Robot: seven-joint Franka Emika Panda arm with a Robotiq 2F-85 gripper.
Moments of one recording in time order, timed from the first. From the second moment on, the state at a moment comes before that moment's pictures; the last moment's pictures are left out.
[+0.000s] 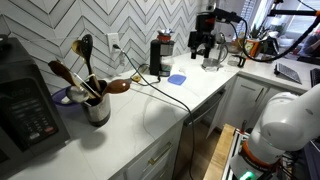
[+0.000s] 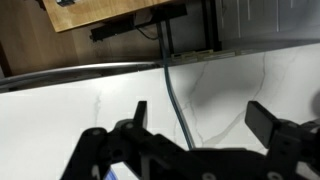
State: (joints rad) arm -0.12 -0.57 -0.08 -2.14 0.09 1.45 0.10
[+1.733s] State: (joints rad) arm 0.03 -0.01 0.18 -1.71 0.20 1.69 0.56
